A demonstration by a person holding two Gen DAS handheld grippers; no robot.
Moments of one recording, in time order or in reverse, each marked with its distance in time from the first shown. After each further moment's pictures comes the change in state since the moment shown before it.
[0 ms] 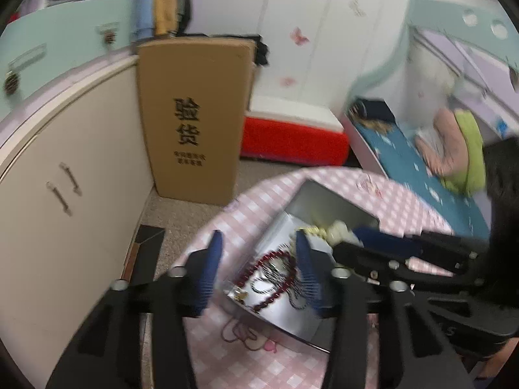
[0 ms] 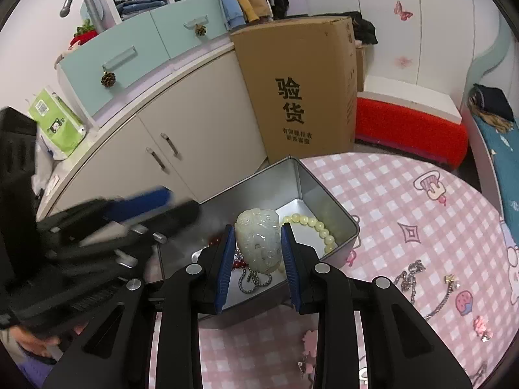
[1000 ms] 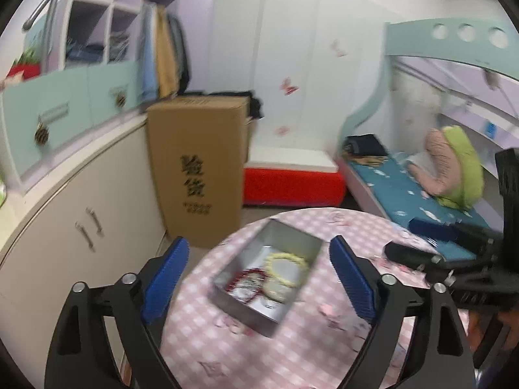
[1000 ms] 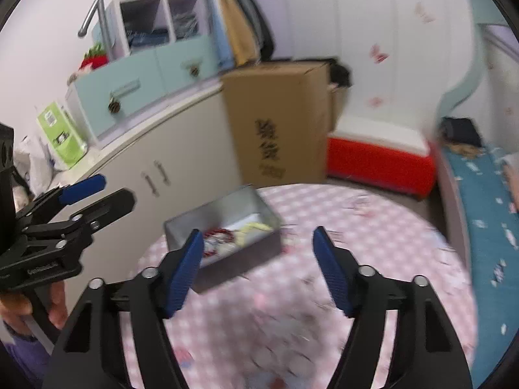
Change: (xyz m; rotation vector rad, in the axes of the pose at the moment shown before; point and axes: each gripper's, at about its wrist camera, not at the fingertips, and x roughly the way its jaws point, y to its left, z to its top) left arm -0.104 -0.058 -0.017 0.116 -0.218 0.028; right arm -0.152 -0.022 -0.041 -0.034 -0.213 -0.139
